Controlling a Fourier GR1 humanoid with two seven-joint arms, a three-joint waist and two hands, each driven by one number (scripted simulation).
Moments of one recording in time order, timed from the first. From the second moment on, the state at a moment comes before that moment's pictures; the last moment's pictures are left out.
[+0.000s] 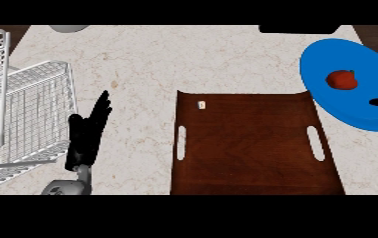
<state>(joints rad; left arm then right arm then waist) -0.05 0.12 -0.07 -1.47 -0.05 0.16 0.21 -0.72 -0.74 -0.64 -0.20 0.36 0.29 -0.67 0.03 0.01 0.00</state>
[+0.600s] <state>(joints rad) -0.06 0.11 -0.06 -1.45 -0.06 0.16 0.21 -0.69 -0.75 -0.61 -0.18 0.37 0.19 -0.65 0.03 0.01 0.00</state>
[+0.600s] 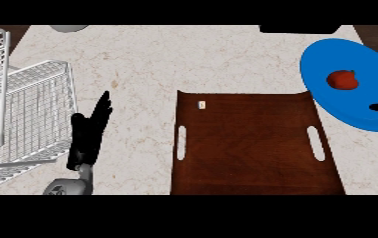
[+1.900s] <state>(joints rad) -0.06 0.11 -0.06 -1.48 -0.06 0.15 0.22 -0.55 -0.85 -0.68 -0.14 0.31 0.12 -0.71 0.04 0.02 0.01</state>
